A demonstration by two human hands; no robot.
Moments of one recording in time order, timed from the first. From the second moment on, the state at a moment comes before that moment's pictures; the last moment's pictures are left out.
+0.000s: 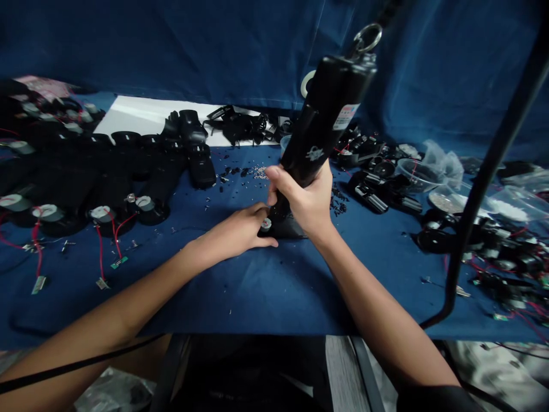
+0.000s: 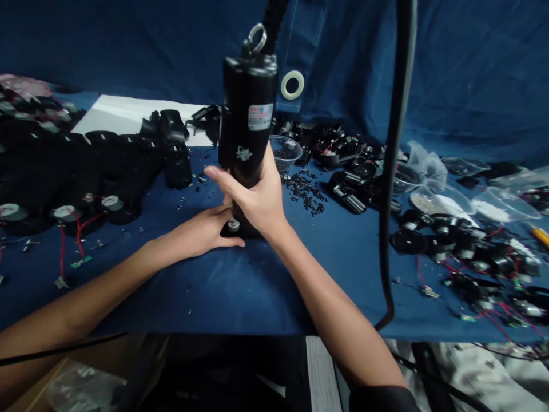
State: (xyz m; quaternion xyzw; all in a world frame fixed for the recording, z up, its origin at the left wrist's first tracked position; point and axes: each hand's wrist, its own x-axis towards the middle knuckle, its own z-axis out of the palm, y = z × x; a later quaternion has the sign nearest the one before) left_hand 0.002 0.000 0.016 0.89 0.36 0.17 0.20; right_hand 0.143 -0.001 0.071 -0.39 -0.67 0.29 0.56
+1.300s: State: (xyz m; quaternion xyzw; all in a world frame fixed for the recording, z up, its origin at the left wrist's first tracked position) left_hand 0.004 0.000 0.017 0.89 0.36 0.17 0.21; right_hand 0.143 0.003 0.071 -0.37 -0.61 0.36 0.60
